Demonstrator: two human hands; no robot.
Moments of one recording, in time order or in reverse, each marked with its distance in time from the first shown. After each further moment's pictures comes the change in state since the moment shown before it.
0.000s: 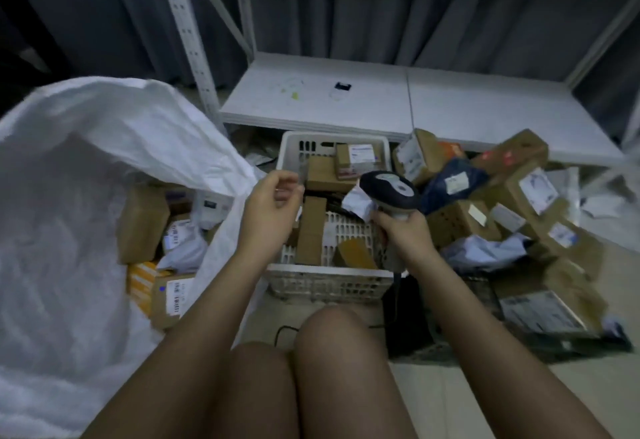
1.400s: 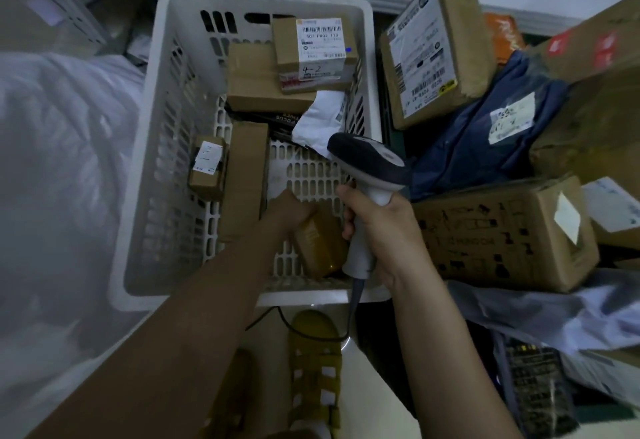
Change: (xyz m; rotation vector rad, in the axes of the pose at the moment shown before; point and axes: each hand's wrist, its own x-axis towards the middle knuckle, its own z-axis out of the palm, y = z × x) left_hand 0.092 -0.246 0.288 0.311 -0.756 -0.692; right_hand 0.164 0.118 -0.003 0.259 0.007 0.294
